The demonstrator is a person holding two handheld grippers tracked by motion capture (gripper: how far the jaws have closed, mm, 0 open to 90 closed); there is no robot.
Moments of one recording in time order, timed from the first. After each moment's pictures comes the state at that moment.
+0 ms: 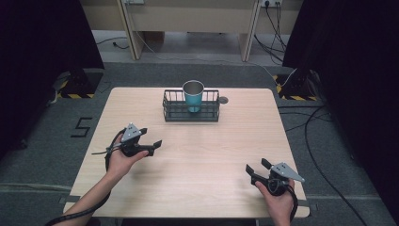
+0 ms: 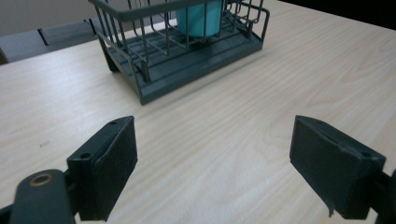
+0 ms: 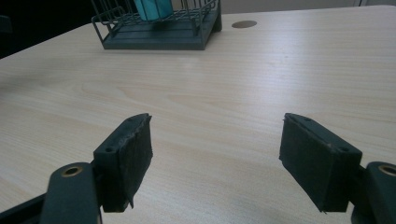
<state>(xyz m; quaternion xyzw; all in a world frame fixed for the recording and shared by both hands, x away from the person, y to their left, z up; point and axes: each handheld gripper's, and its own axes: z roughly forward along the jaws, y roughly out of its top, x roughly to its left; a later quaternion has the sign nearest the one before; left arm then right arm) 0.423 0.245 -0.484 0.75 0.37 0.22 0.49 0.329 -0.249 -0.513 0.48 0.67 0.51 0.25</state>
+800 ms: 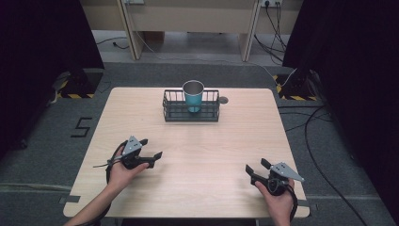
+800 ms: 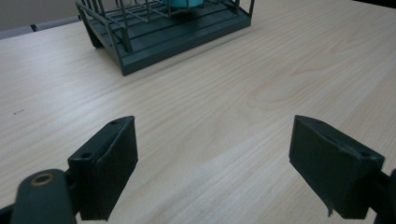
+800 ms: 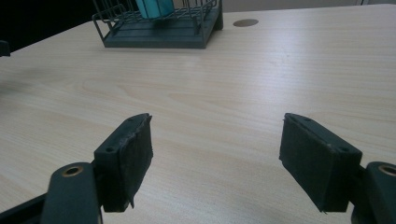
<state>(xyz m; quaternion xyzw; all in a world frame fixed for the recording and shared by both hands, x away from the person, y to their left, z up) 0.401 0.241 -0.510 0.76 0.36 0.23 0.49 0.329 -0.248 -0.513 0.48 0.68 0.50 0.25</state>
